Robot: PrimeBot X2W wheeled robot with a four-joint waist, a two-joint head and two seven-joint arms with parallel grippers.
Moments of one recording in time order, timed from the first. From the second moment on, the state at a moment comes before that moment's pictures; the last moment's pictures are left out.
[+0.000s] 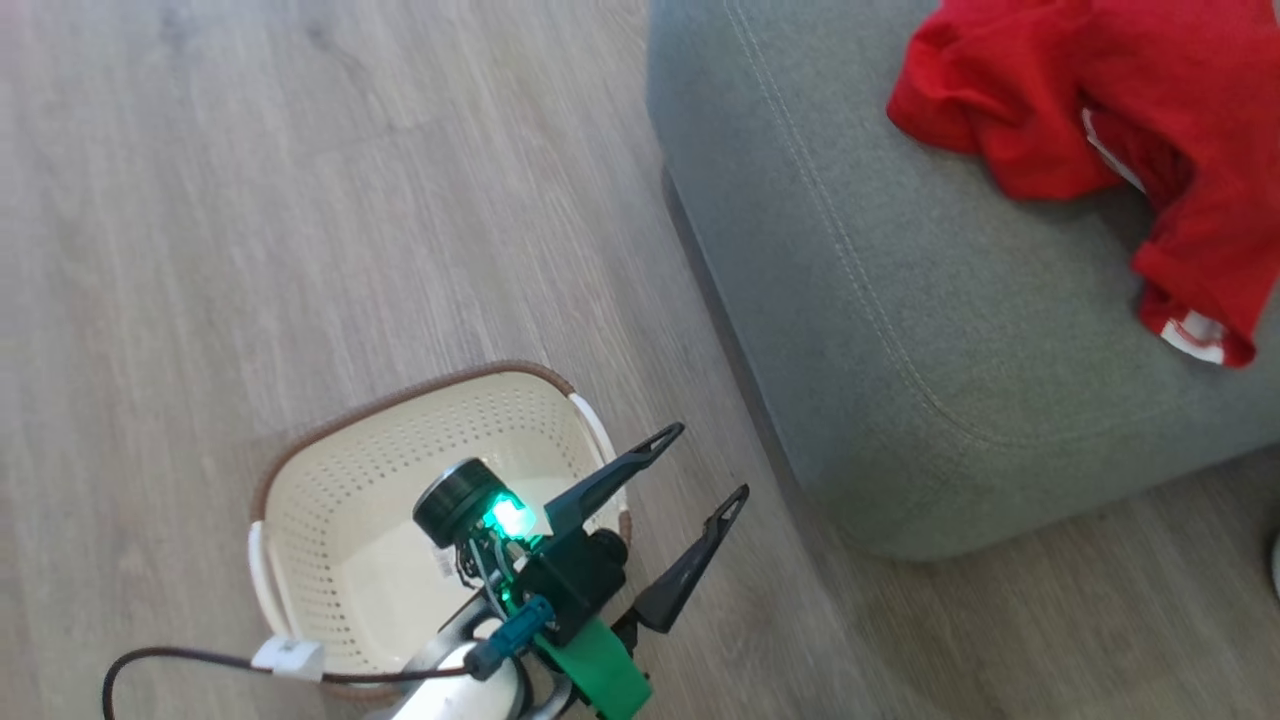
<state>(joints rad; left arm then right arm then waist) -0.20 0.13 -0.62 0.08 -0.05 -0.13 -0.26 -0.87 -0.42 -0.15 0.66 0.13 0.13 -0.06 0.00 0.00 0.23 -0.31</state>
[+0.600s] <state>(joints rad) -0.14 0.07 -0.44 0.05 -0.06 -0.11 -0.26 -0.38 -0.44 0.07 0.21 0.43 0.13 -0.20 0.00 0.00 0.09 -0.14</state>
